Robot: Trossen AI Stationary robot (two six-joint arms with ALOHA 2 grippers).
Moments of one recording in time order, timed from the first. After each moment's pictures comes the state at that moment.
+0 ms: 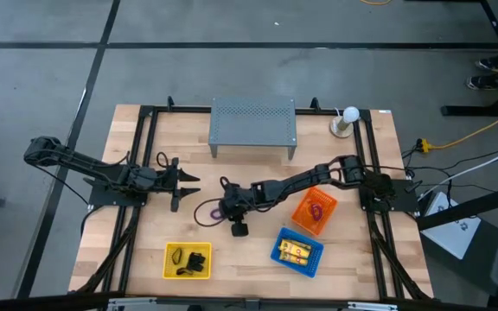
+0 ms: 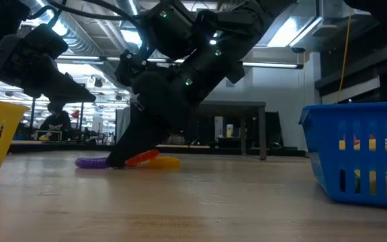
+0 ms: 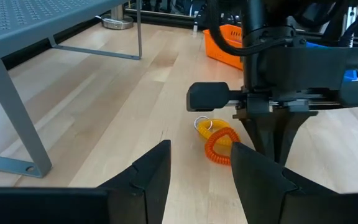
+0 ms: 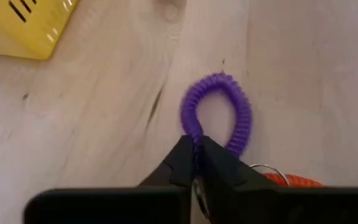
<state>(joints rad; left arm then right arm) -0.17 0.54 0.02 0.24 -0.32 -0.19 0.16 2.29 1.53 -0.06 -0.11 0.00</state>
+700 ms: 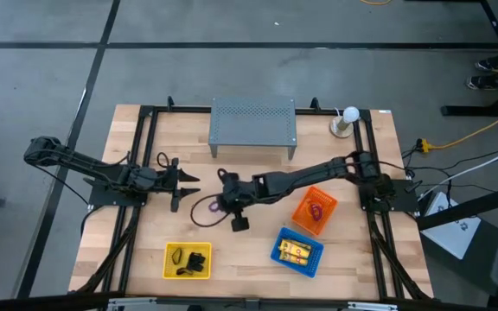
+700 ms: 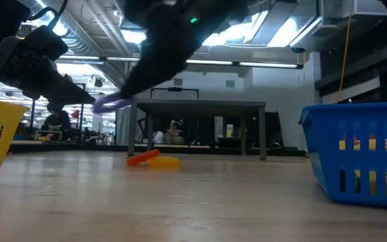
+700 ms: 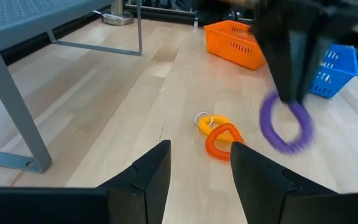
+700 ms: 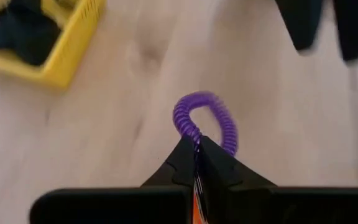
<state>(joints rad) -0.17 0.54 0.02 0.23 -0.32 -0.20 0.18 2.13 1.66 -0.36 0.04 -0.14</state>
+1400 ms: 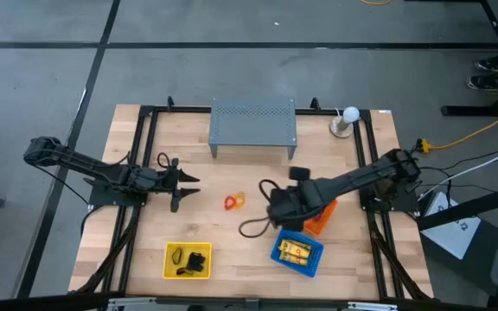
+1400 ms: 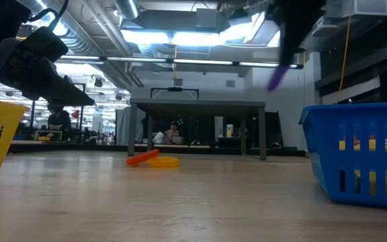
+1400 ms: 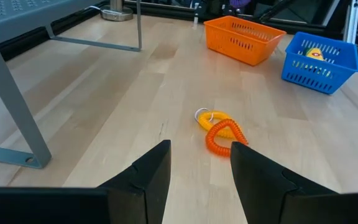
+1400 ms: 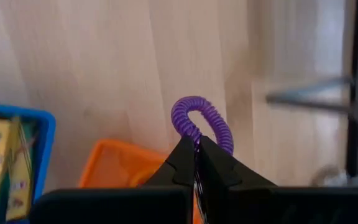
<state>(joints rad) -0.17 0.54 0.02 0.21 -0.31 -0.20 0.39 1.84 1.66 -1.41 0.39 0.50</state>
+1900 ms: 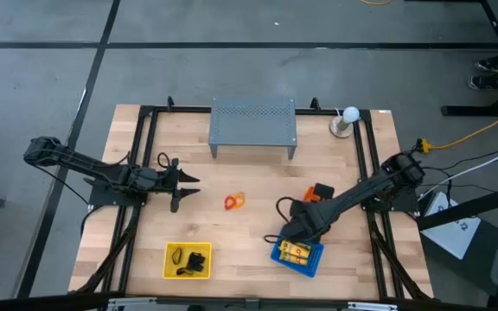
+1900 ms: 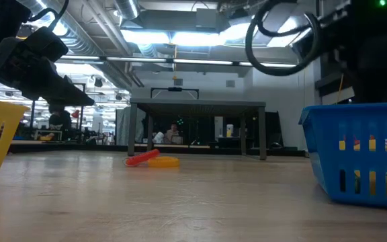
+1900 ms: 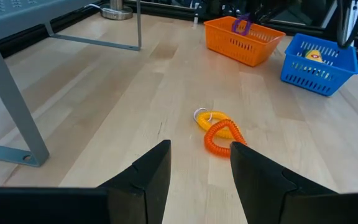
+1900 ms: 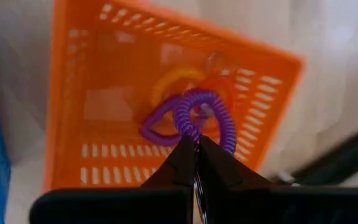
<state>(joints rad) -0.17 0.54 0.02 0.21 -0.31 -0.21 0.50 1.82 1.30 -1.35 0.20 0.83</state>
